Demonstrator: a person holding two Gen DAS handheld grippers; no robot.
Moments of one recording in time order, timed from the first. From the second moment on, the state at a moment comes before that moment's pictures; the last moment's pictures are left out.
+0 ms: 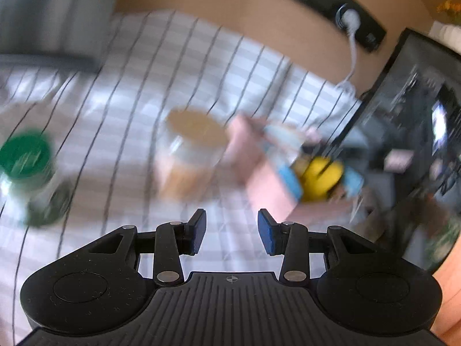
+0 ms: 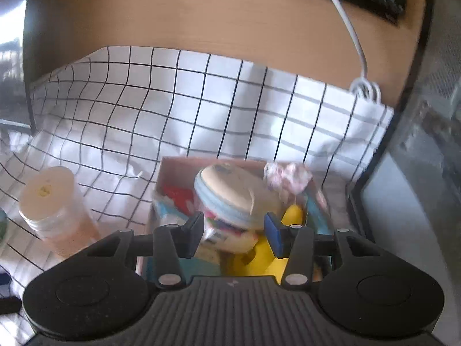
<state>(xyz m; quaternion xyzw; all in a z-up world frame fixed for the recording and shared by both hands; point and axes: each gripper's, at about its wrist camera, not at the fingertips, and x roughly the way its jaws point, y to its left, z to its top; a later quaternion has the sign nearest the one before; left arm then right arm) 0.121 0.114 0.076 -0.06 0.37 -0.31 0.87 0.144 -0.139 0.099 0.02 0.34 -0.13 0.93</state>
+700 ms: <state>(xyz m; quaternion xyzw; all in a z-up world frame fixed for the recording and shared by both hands) 0.023 0.044 0.008 -0.01 0.33 -0.09 0.94 0.023 -0.140 0.005 -0.02 0.38 0.05 0.92</state>
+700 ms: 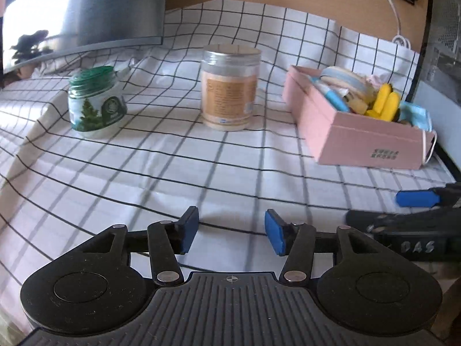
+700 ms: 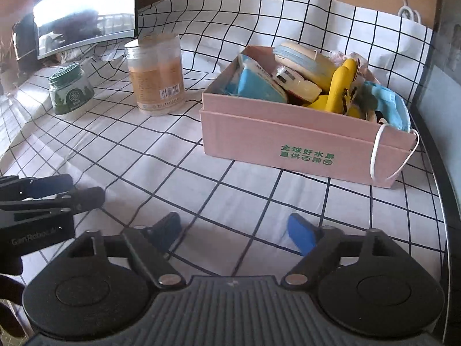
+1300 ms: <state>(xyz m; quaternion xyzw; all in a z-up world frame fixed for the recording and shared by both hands) 0.019 0.001 -0.001 0.01 0.29 -0.04 0.95 0.037 -0.167 -0.007 -0.01 0.34 0.04 0.94</state>
